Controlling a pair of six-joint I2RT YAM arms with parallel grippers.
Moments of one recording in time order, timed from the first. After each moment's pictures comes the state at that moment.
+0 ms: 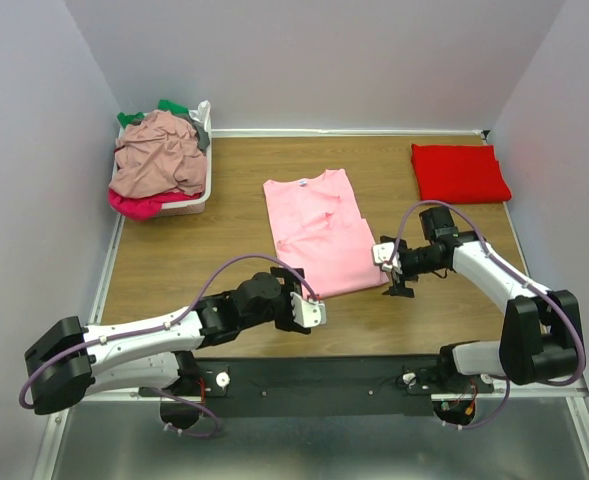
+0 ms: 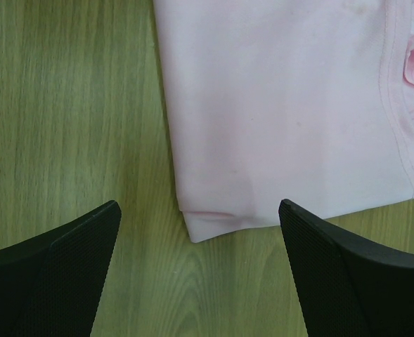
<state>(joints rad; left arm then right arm) -1.11 1.01 0.47 0.05 -0.05 0.67 0.16 1.34 0.76 -0.69 -0.81 -1.50</state>
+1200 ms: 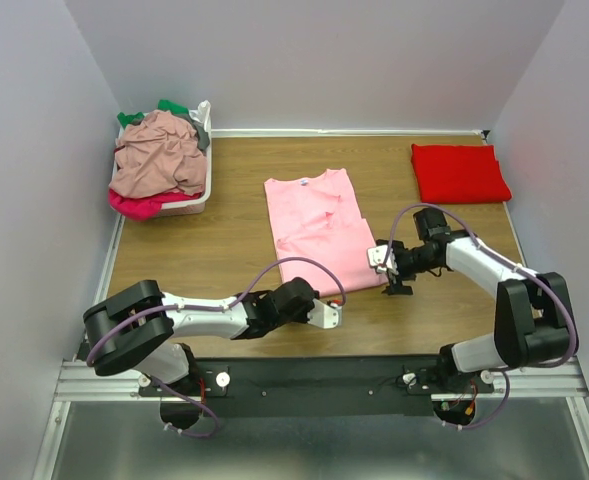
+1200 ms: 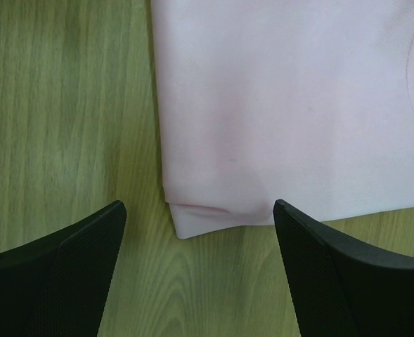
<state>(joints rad) -1.13 1.43 0.53 0.12 -0.24 0.71 0.18 1.42 0.75 -0.63 -0.75 -1.55</state>
